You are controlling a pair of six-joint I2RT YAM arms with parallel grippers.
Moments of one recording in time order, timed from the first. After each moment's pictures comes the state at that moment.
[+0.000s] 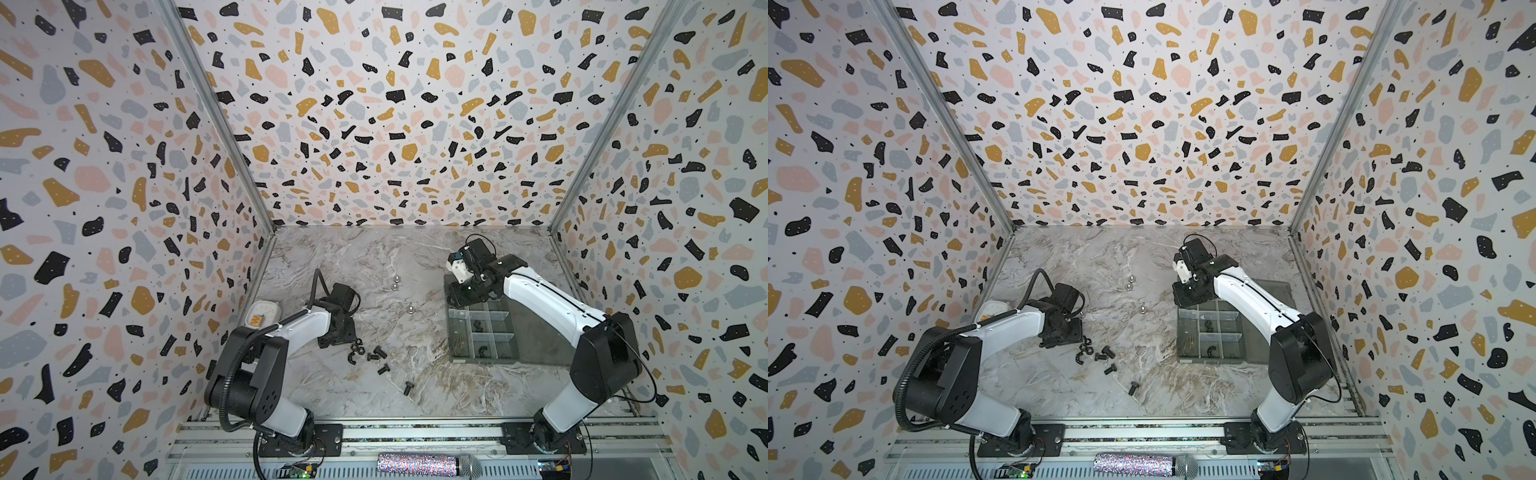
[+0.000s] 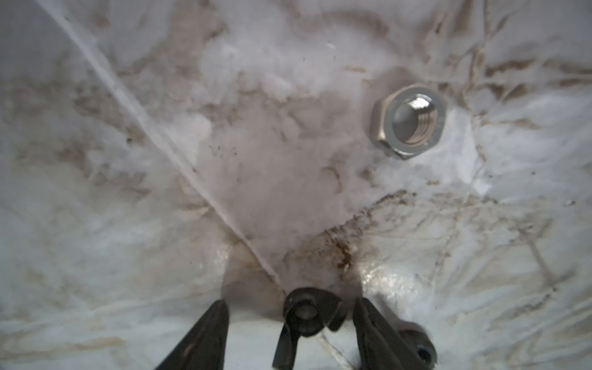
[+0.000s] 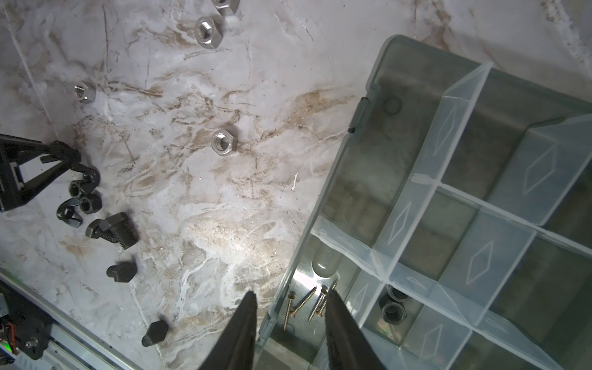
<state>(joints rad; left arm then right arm) -0.30 1.52 0.77 -0.61 -0.11 -0.48 0.52 1.64 1.37 -0.88 -0.18 0.16</state>
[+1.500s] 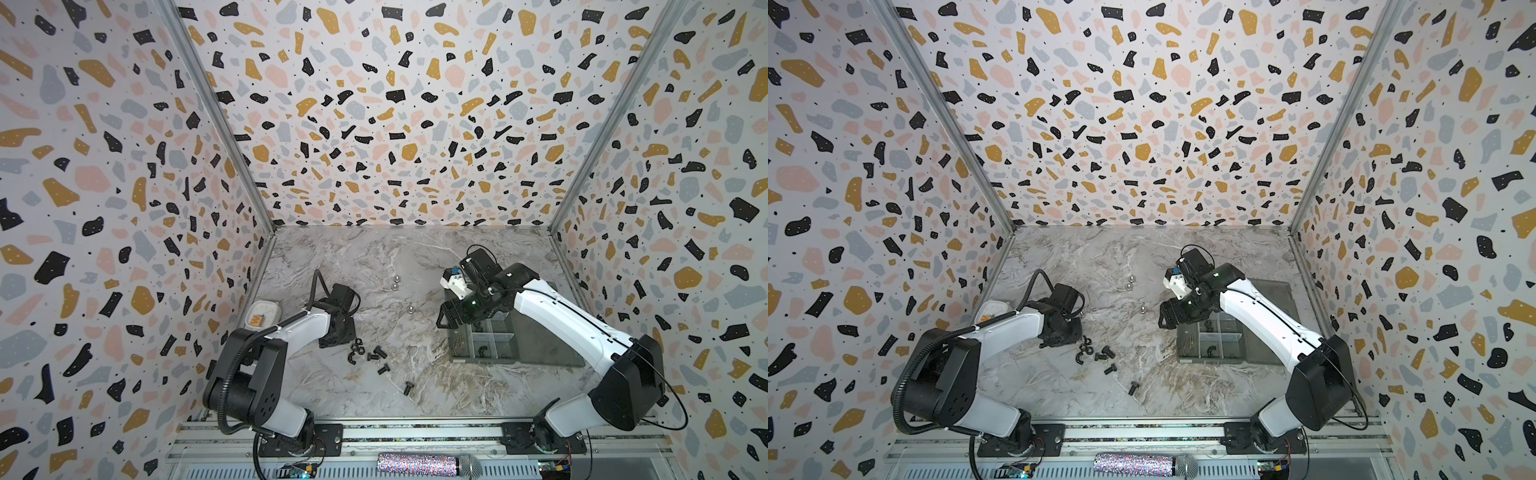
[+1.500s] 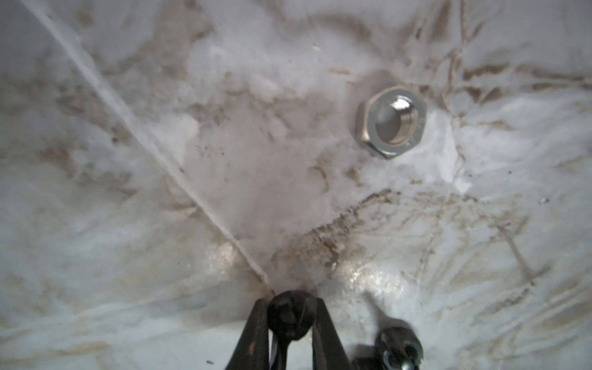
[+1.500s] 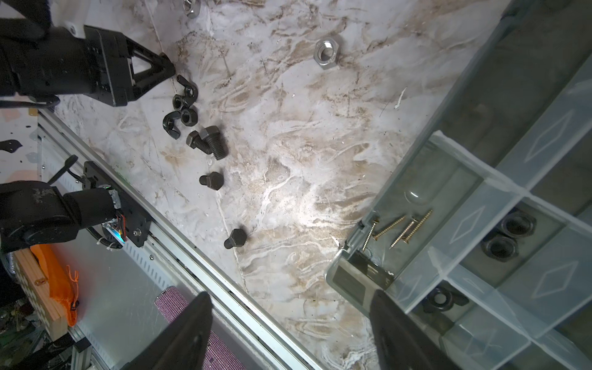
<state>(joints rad) -0.32 1.51 0.77 -0.61 -0.07 -0.50 0.61 1.48 1.32 -1.03 -0.38 0.20</state>
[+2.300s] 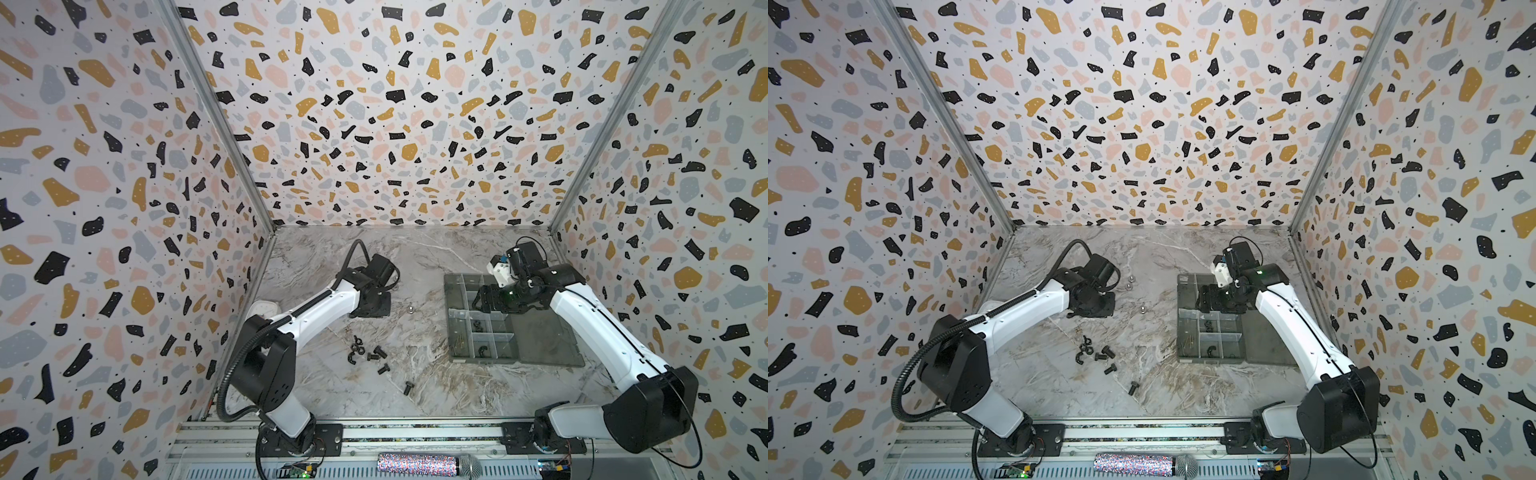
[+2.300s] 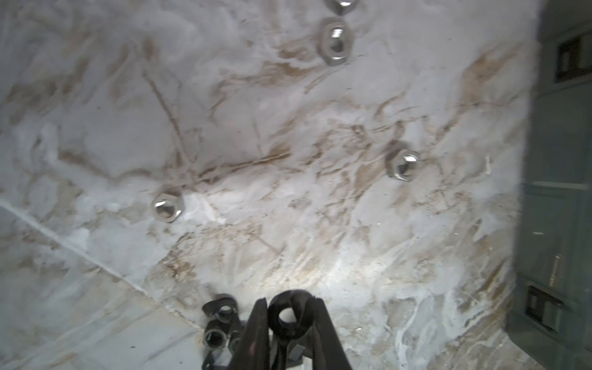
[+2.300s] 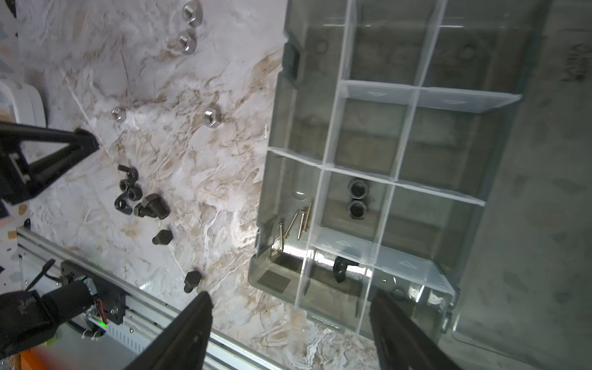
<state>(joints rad) -0.61 1.65 1.27 -0.85 -0.07 -0.48 0.28 1.33 1.24 -1.05 -0.29 0.23</state>
